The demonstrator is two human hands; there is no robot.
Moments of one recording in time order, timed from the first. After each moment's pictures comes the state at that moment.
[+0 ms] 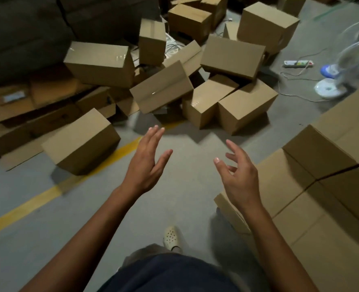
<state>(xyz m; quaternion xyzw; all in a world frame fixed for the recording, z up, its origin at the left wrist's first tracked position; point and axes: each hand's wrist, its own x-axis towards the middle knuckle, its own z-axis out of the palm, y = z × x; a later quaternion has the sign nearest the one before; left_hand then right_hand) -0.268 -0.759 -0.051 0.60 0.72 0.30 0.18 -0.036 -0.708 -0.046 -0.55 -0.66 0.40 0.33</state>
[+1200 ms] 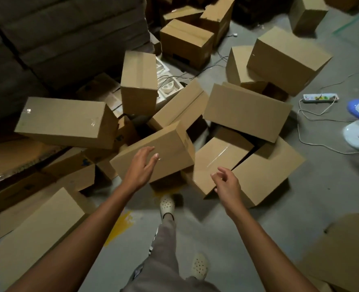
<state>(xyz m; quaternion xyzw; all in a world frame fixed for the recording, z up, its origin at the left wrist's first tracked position) -0.566 -0.077 -0.143 0.50 0.78 0.25 0.29 -0.304 -0.031 -0.166 -0.66 -0.47 0.54 0.23</state>
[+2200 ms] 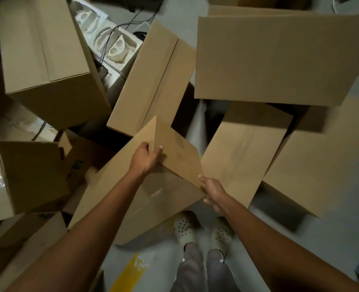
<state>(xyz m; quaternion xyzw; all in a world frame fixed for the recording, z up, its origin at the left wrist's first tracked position) -0.648 0.301 -0.503 0.37 0.81 0.09 0.44 -0.436 0.233 -0.571 -0.71 -0.14 0.69 0.04</state>
